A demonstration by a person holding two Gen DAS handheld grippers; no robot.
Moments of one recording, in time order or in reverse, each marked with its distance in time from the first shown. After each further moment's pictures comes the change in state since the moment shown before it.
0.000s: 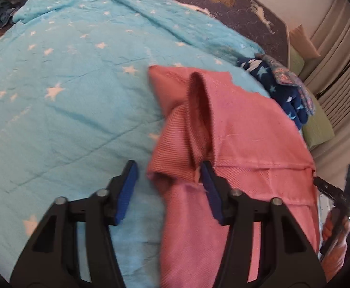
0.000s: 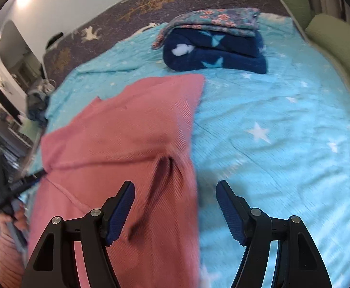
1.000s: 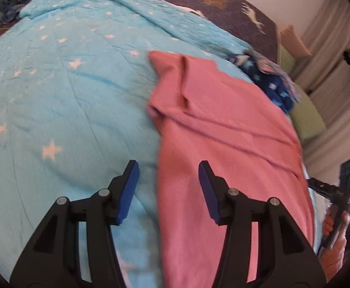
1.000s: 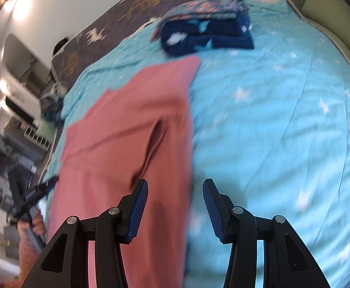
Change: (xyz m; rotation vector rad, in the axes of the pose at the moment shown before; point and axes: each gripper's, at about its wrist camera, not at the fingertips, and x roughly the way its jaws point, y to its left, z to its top) left arm -0.048 0.002 -0.059 0.005 -0.006 -0.037; right arm -0.042 -0.016 -0.049 0.030 0.073 0.086
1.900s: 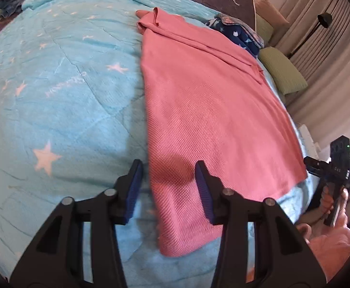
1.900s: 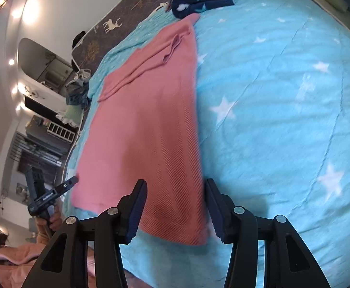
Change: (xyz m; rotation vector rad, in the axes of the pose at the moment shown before) left arm -0.096 -0.025 -0.155 0.083 0.091 0.013; right arm -0.073 0.001 -0.163 0.090 0.066 0.140
